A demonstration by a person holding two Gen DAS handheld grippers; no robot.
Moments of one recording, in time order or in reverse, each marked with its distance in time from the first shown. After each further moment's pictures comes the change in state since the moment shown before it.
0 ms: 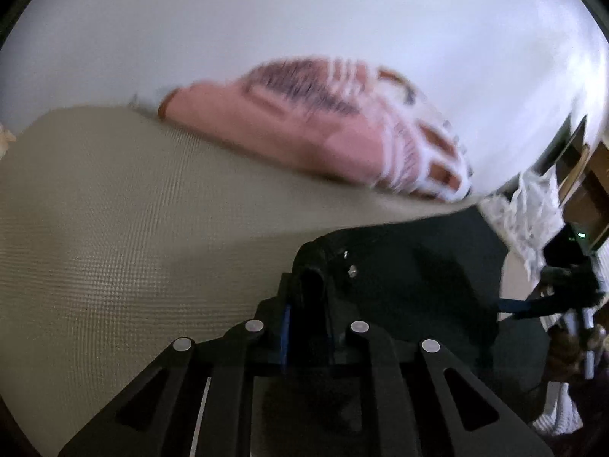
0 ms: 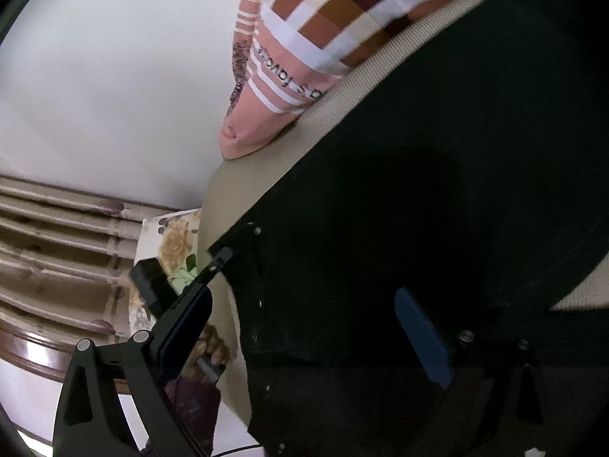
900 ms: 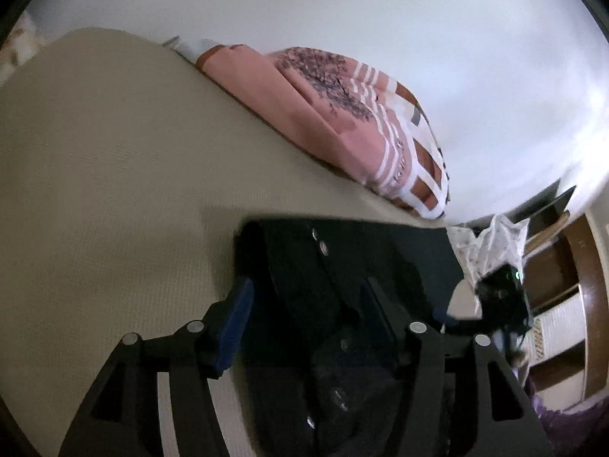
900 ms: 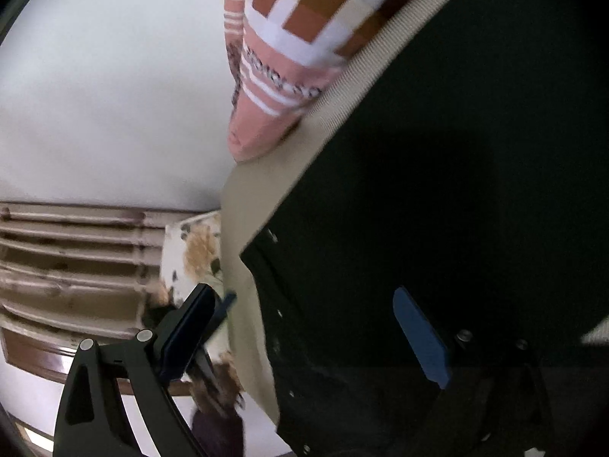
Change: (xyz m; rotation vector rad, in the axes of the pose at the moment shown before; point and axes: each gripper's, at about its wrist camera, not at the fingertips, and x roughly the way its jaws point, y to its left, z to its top) left arm -0.022 0.047 0.000 -0.262 0.100 -0.113; right arm 0.023 -0.015 0.003 0.101 0.056 0.077
